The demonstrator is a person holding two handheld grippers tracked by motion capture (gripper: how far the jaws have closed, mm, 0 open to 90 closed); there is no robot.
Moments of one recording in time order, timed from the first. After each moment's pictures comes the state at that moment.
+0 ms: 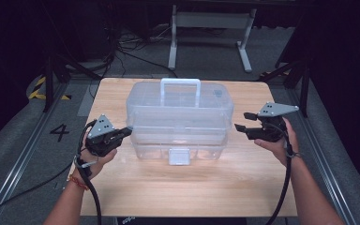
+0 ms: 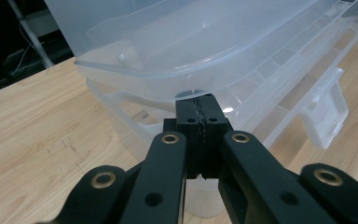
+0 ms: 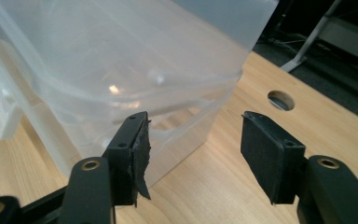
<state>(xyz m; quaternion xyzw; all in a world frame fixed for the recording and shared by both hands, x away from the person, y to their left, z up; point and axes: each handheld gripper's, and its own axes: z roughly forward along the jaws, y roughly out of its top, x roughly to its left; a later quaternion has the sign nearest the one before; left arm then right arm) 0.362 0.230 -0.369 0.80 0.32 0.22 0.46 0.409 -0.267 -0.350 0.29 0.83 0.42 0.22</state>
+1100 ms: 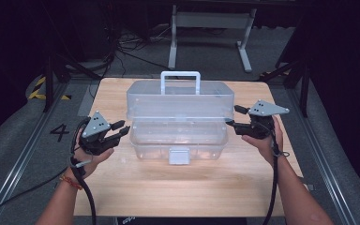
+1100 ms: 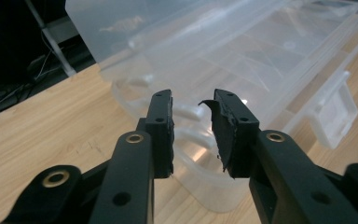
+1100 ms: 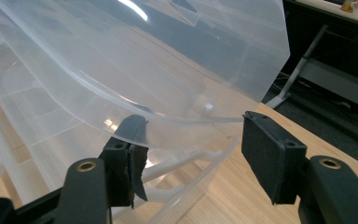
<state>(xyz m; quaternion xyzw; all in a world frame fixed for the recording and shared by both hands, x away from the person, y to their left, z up) 0.353 0.238 -0.354 0.80 0.32 0.24 0.44 0.417 -0.238 -0.351 0.28 0.79 0.48 0.27</state>
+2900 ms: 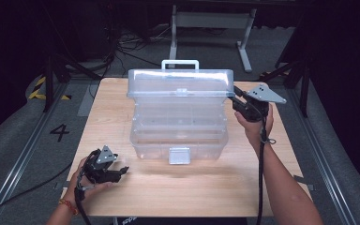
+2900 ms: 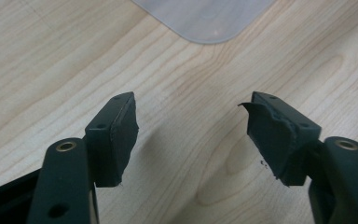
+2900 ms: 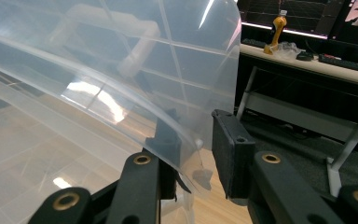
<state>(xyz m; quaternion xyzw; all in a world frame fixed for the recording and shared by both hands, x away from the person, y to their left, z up) 0.333 0.255 -0.468 0.87 0.35 0.16 0.31 0.446 -0.218 -0.331 0.34 0.69 0.52 0.36</state>
